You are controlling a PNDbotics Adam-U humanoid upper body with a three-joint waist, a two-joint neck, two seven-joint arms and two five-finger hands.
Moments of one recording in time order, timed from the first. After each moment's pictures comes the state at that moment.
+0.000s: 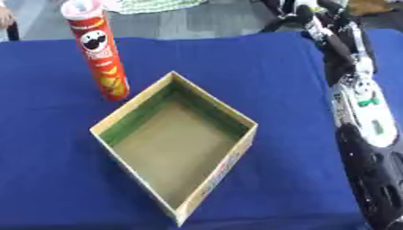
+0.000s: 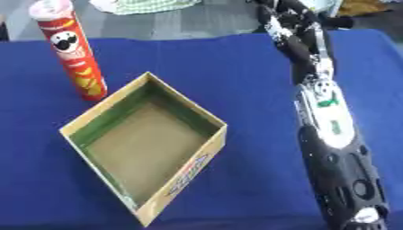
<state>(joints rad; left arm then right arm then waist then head) -0.21 0.48 0.40 -1.39 0.15 -0.25 -0.38 -0.49 -0.22 -0.09 -1.61 -0.20 0.07 -0.18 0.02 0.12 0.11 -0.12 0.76</state>
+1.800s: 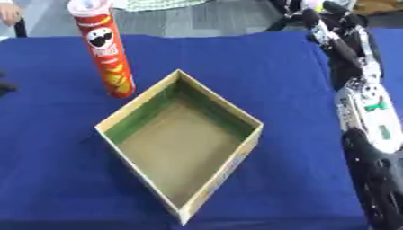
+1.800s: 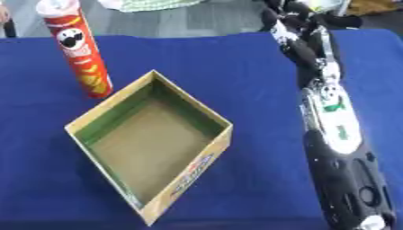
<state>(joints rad) -0.43 0.42 0.23 -1.25 0.01 -0.22 -0.39 -0.50 -0.21 -0.08 -1.61 -0.20 0.07 -0.17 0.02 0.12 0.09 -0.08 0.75</state>
